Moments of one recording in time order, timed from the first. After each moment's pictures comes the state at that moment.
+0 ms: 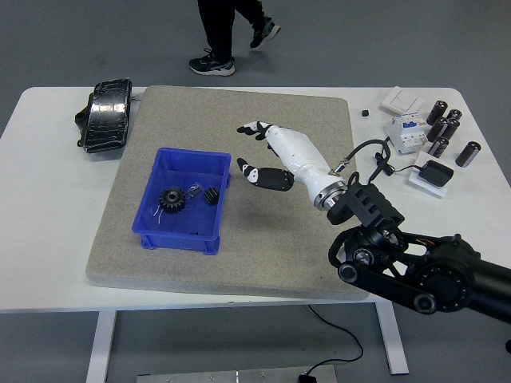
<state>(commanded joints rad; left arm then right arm) -0.01 0.24 -0.78 -0.39 0.86 0.26 0.48 0.67 -0.34 0.45 1.43 -1.57 -0.54 -0.27</state>
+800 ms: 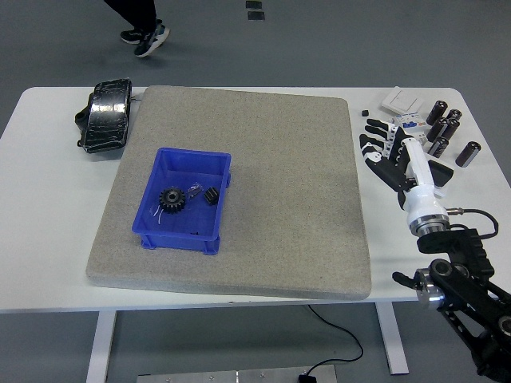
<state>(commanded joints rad) -0.01 0.24 -0.79 -0.39 0.87 0.25 0.50 0.13 -0.36 1.04 1.53 -0.97 -0.54 0.17</state>
